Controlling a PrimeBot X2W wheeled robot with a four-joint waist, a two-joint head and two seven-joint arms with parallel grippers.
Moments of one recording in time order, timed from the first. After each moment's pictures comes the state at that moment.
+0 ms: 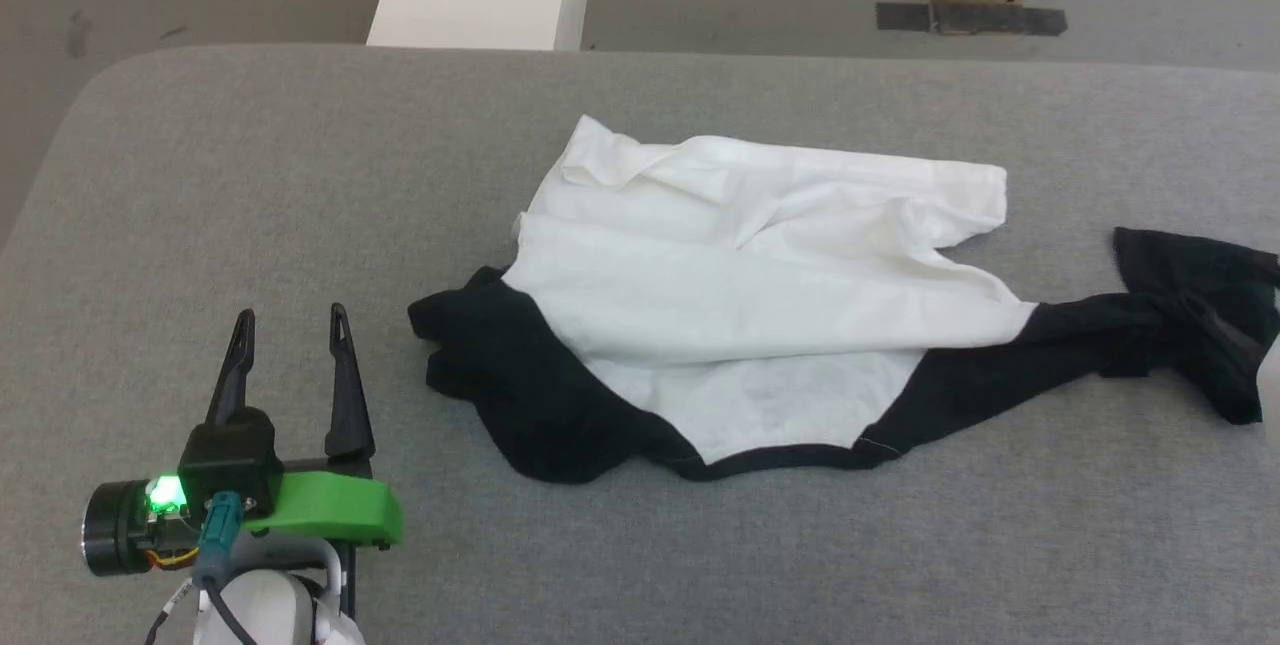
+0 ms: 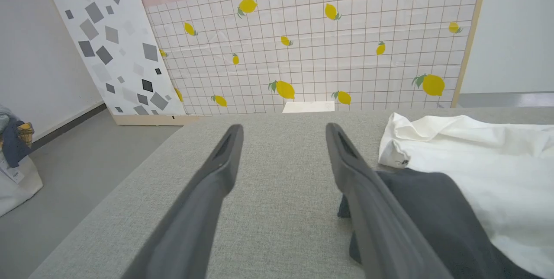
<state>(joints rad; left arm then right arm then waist) -0.09 0.15 -0.03 0.05 -0.07 0.11 -0.26 -0.61 -0.89 0.76 0.53 0.73 0.13 0.06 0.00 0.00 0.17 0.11</state>
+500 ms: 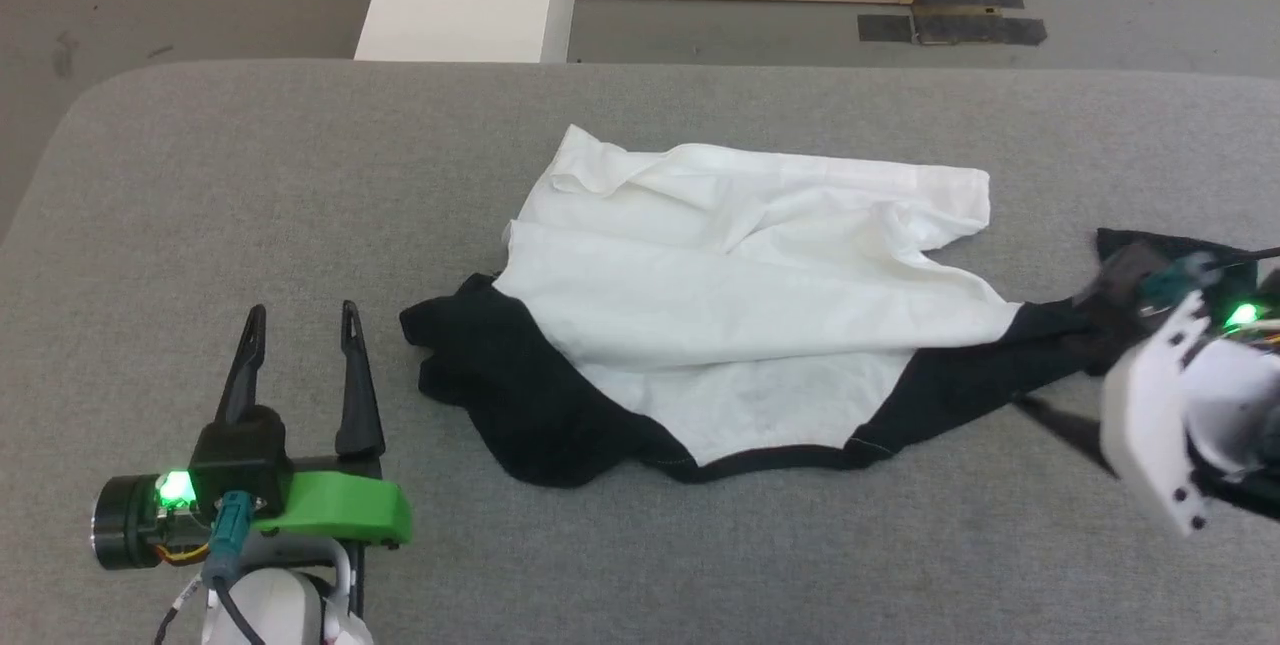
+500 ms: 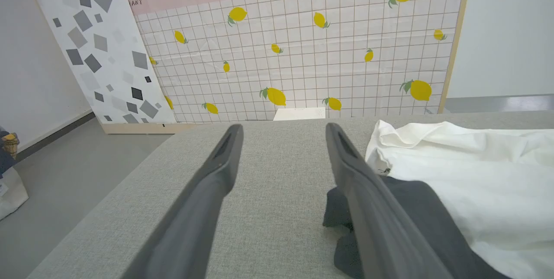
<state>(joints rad) -0.09 0.13 -0.02 0.04 -0.04 0.09 -0.26 -0.62 -0.96 0.86 -0.01 0.81 0.13 0.53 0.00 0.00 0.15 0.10</state>
